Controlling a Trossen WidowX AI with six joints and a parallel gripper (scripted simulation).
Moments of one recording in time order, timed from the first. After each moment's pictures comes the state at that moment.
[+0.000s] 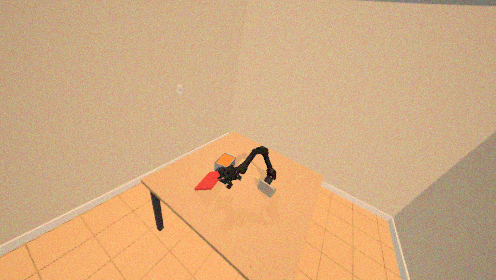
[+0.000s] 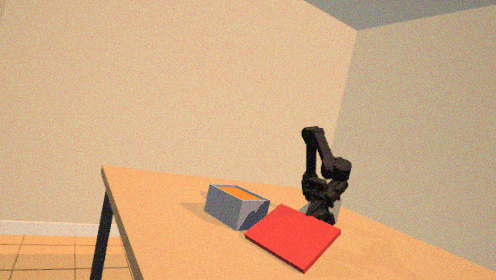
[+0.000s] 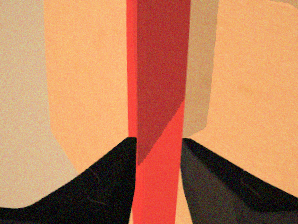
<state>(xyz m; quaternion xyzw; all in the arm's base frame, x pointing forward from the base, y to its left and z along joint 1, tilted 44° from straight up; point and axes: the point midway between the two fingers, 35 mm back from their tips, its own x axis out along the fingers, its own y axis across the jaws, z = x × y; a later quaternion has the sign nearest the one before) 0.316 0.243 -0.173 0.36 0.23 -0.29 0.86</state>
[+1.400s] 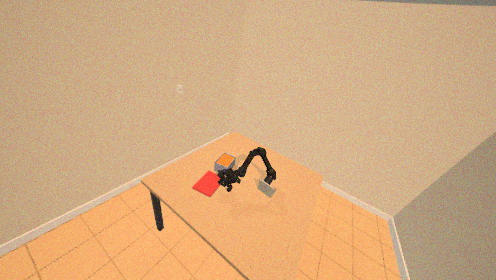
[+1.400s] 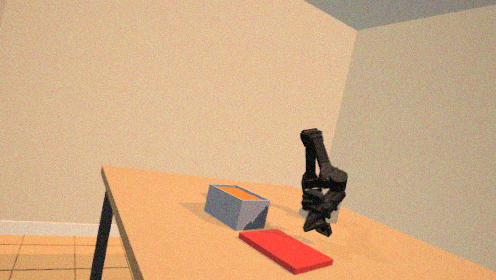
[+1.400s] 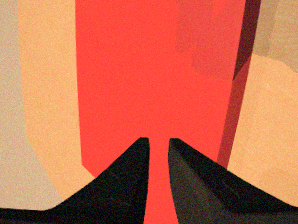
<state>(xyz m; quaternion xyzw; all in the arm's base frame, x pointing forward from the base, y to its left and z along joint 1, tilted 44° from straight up) 0.313 0.214 -0.199 0.34 0.23 -0.30 0.86</state>
